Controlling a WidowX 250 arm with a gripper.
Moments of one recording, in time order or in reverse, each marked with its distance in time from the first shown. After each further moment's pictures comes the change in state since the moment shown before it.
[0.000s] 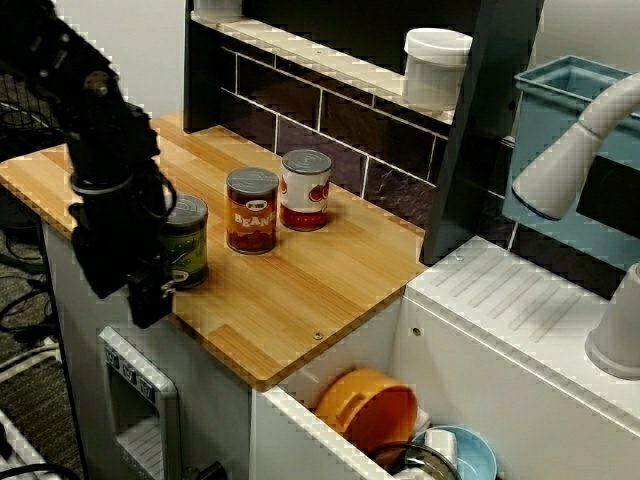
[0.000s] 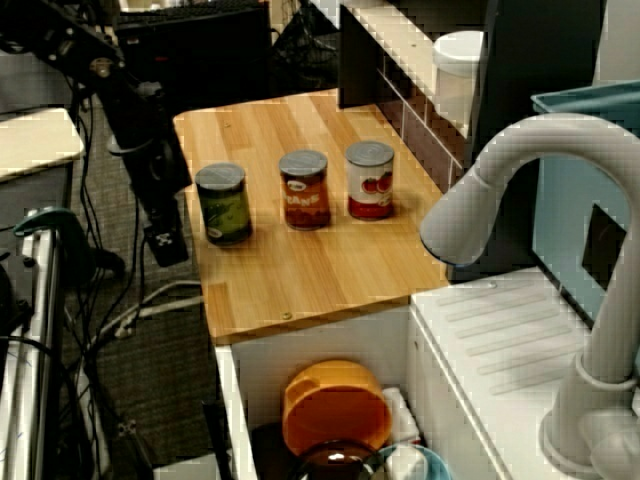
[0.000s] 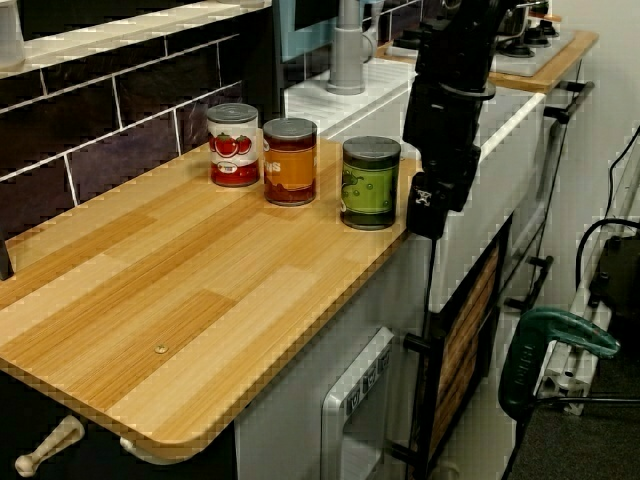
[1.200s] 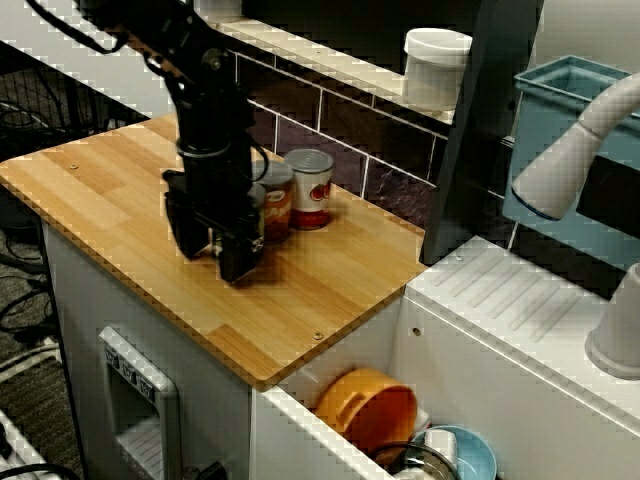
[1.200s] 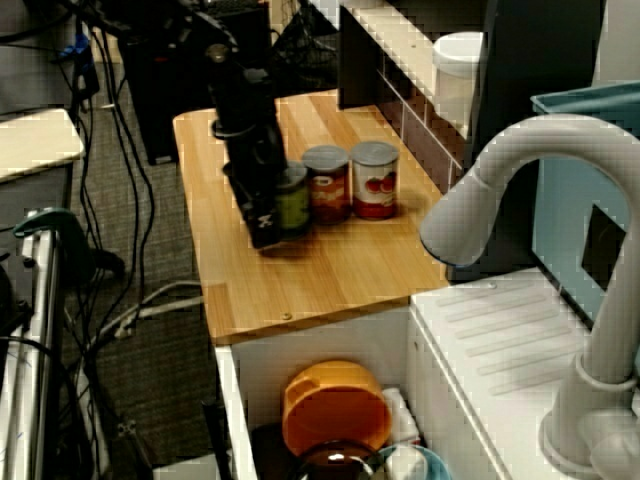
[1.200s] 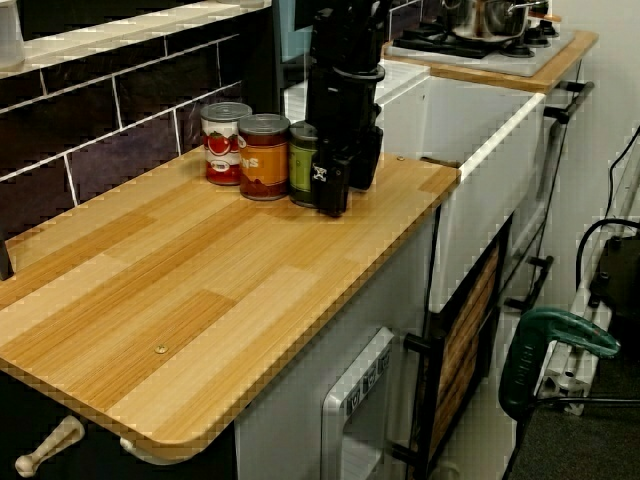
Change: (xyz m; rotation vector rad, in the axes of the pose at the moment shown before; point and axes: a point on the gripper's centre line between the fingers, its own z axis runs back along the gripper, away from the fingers) arm 0.082 0.000 -0.013 0.011 0.013 0.020
